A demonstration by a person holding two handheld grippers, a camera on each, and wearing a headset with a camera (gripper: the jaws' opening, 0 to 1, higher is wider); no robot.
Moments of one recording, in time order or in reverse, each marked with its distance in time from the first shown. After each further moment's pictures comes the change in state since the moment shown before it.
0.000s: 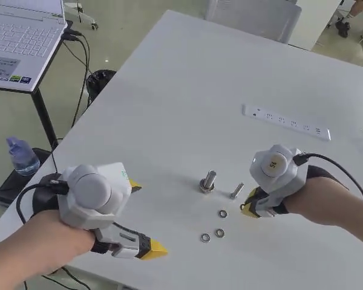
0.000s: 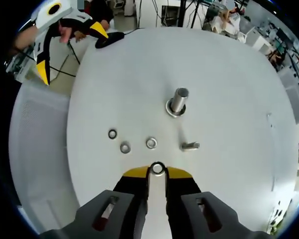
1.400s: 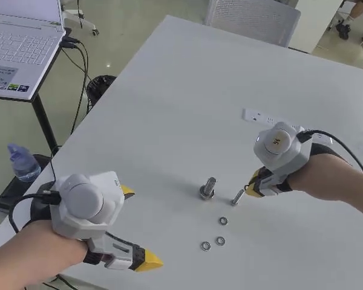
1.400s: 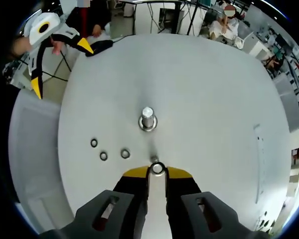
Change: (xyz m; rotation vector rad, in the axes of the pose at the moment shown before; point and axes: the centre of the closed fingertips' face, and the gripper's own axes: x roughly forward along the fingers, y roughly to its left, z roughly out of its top) left arm 0.001 0.005 -0.010 -0.016 0.020 0.002; right arm -0.015 -0.040 0.035 -0.041 -0.008 -0.042
